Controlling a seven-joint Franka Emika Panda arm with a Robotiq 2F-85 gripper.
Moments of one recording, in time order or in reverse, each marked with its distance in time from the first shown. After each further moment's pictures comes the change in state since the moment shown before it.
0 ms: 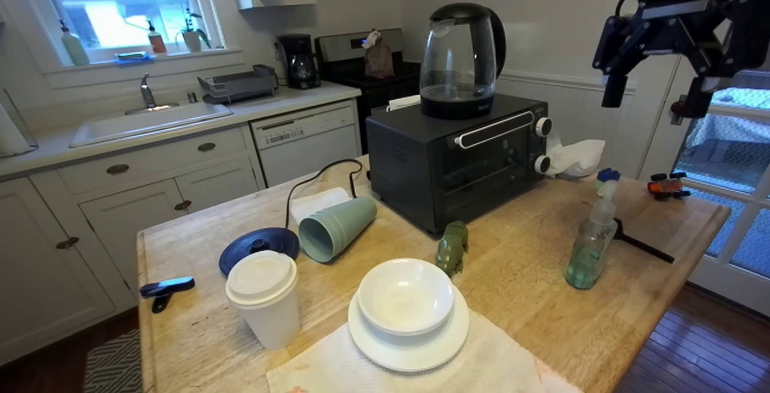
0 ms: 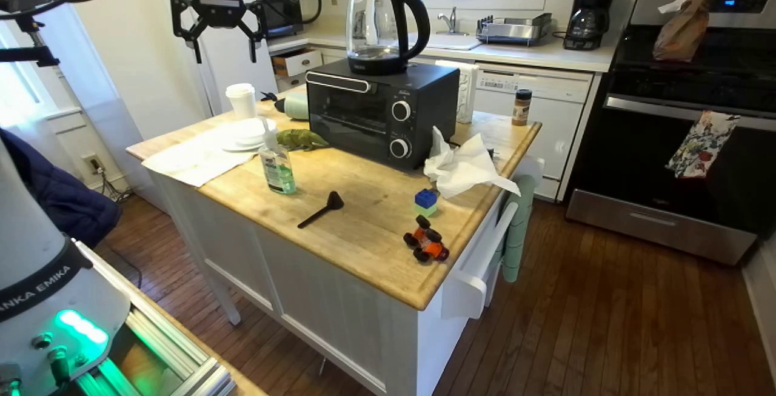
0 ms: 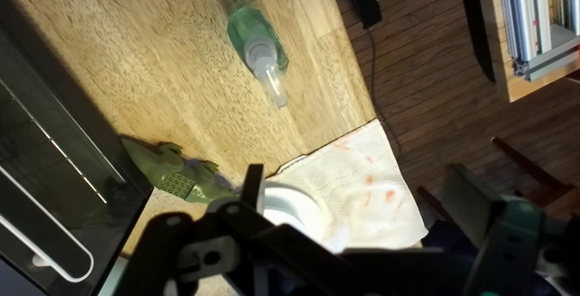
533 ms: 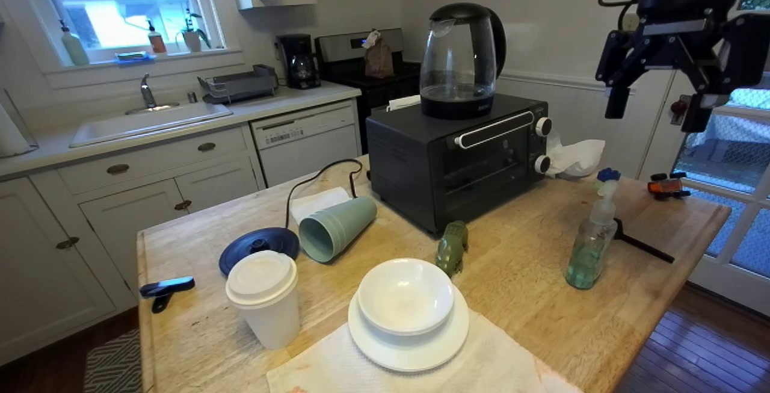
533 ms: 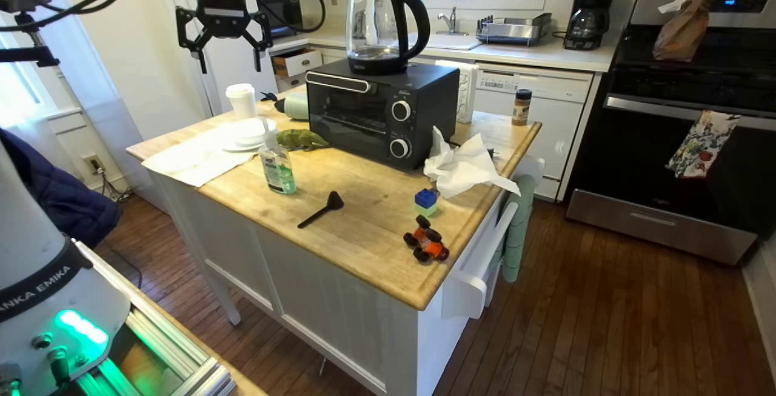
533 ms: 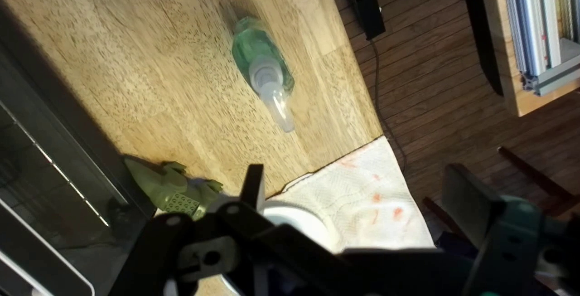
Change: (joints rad) arm -0.030 0.009 0.010 -0.037 -0.021 0.039 -0.008
